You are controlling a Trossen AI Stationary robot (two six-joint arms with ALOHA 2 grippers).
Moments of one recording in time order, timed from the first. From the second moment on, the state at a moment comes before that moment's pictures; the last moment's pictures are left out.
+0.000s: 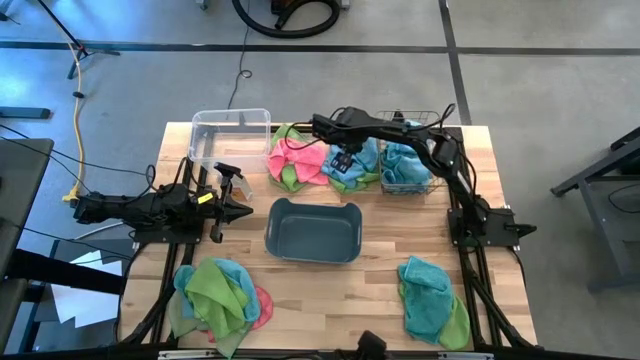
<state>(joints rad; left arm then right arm) -0.03 0.02 0.01 0.01 -0.01 -0.08 -0.44 2.26 2.02 -1.33 0.34 0.13</state>
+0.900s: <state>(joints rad) -0.03 0.02 0.01 0.01 -0.01 -0.08 -0.44 2.35 2.02 -1.34 0.34 0.00</state>
